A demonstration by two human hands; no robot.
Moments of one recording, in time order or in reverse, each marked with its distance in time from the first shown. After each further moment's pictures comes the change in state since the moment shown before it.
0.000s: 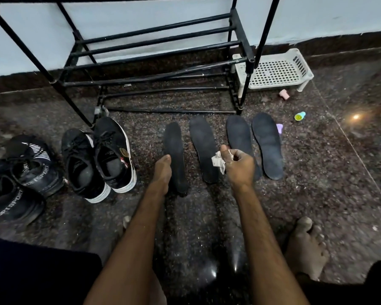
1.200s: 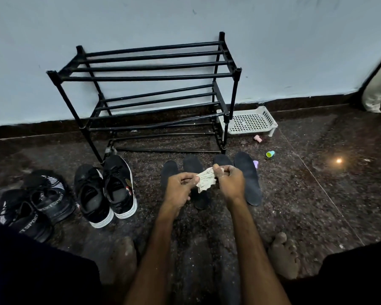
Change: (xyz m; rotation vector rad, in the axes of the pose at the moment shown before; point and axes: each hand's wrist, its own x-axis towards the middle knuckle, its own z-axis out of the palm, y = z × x) left_hand -0.156 0.067 0.027 0.155 -0.232 0.450; right_hand -0.035 -0.079 -0.041 -0.030 -0.024 -0.106
